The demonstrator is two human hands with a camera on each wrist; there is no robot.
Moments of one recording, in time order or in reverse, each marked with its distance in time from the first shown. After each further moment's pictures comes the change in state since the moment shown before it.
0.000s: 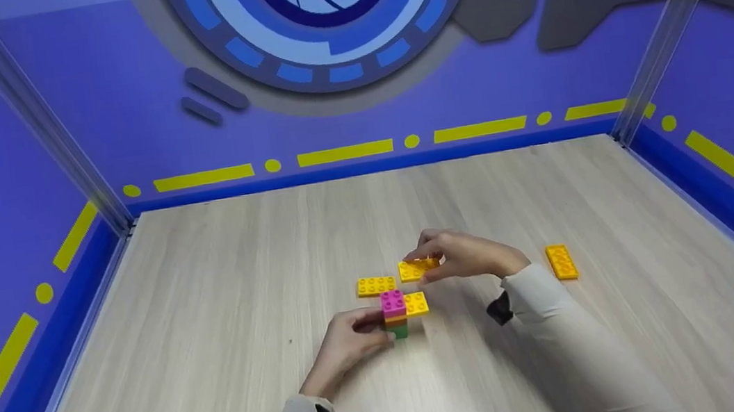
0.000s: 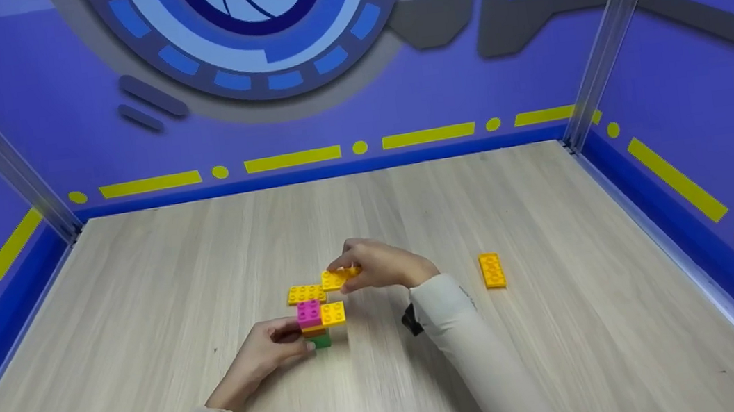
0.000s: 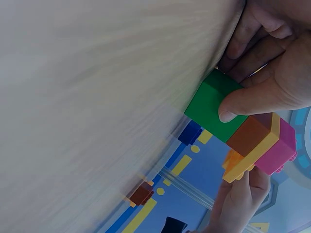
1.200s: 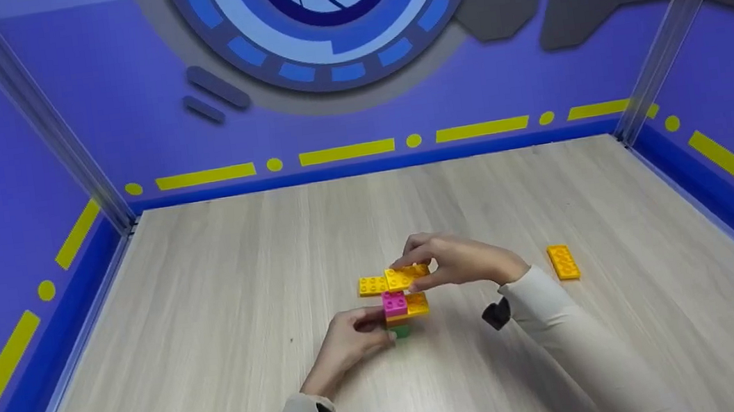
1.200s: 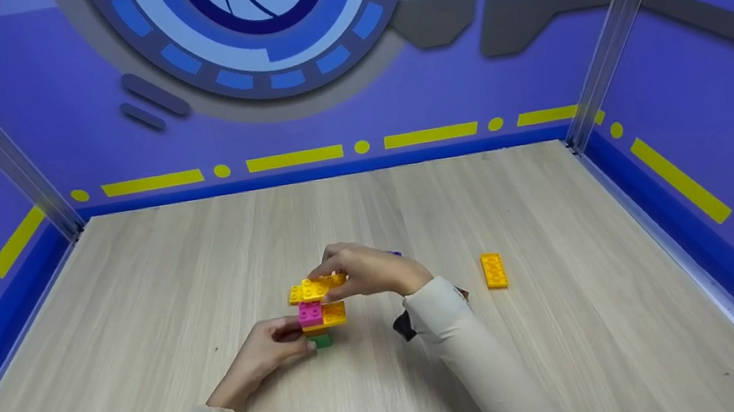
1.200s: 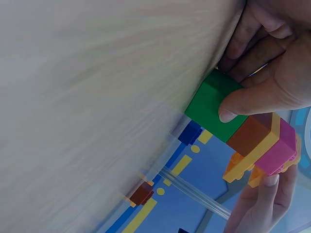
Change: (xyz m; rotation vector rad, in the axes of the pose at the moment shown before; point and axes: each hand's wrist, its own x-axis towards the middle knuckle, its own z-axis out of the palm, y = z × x) left_hand -0.001 -0.001 -0.001 0.000 -0.009 0.023; right_hand -0.001 -0.031 -0.005 -0.029 0.014 -0.151
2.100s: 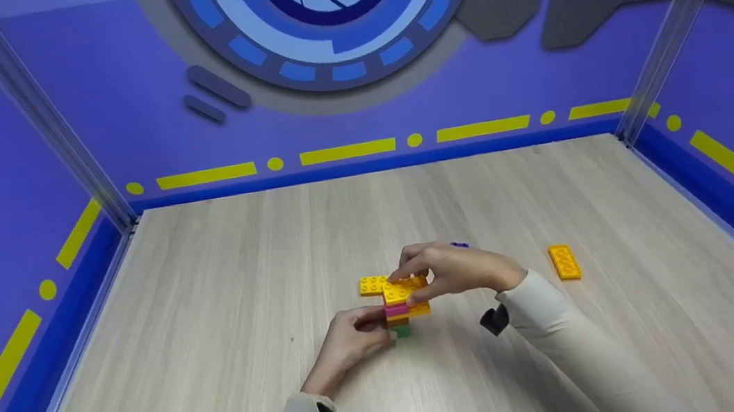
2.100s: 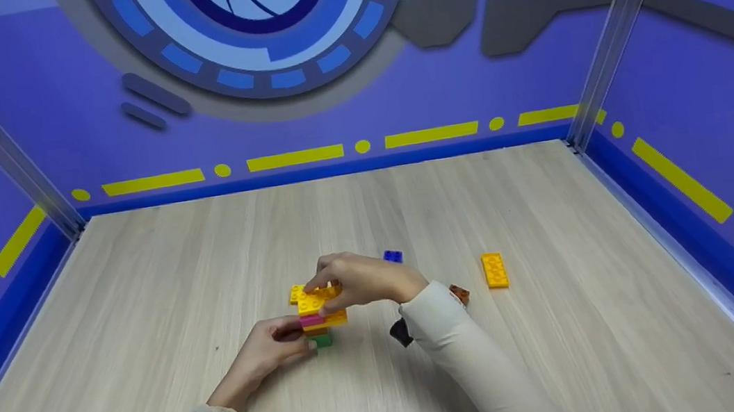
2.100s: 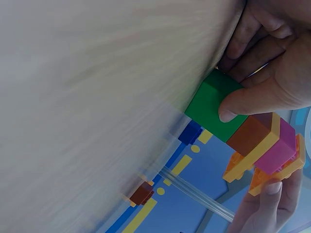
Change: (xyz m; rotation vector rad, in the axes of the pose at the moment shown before) left_hand 0.001 0.001 0.000 -0.002 -0.004 0.018; right_hand 0.002 -0.014 0.005 0.005 -0.079 -0.004
